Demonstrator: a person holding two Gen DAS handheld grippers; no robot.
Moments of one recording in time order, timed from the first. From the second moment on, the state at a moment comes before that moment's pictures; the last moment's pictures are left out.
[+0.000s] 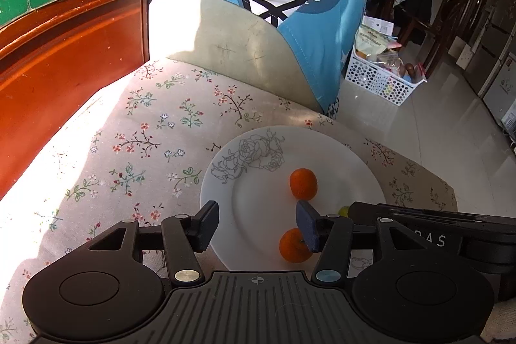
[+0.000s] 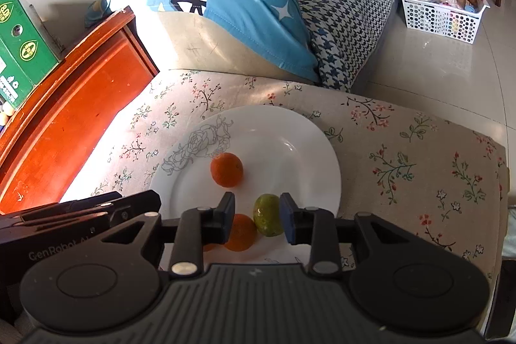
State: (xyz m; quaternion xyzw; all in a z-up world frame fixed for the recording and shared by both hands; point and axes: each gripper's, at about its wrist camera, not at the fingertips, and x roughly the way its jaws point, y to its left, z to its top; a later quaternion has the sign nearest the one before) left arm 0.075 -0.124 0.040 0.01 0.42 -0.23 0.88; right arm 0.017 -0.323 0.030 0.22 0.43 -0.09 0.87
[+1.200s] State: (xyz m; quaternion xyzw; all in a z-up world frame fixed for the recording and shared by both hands) left arm 0.014 -0.011 0.044 0.02 0.45 -0.15 0.88; right arm -0.018 -0.214 0.024 0.15 0.47 0.08 0.86
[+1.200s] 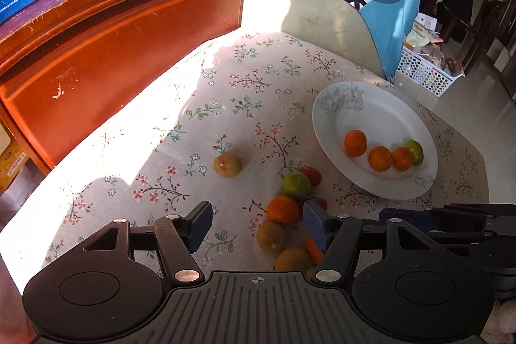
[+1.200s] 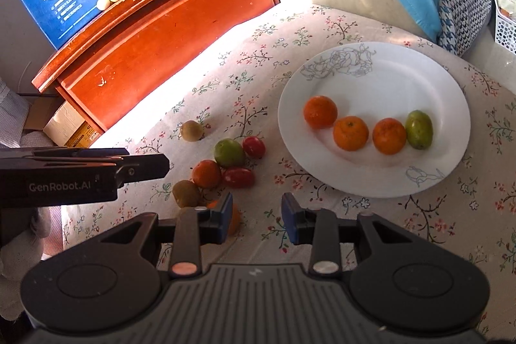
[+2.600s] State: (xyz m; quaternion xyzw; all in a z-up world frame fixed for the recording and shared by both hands) left arm -0.009 -0.028 -0.008 0.03 0.48 -0.22 0.85; right arm -0.008 -0.208 0.007 0.14 0.50 0.07 0.85
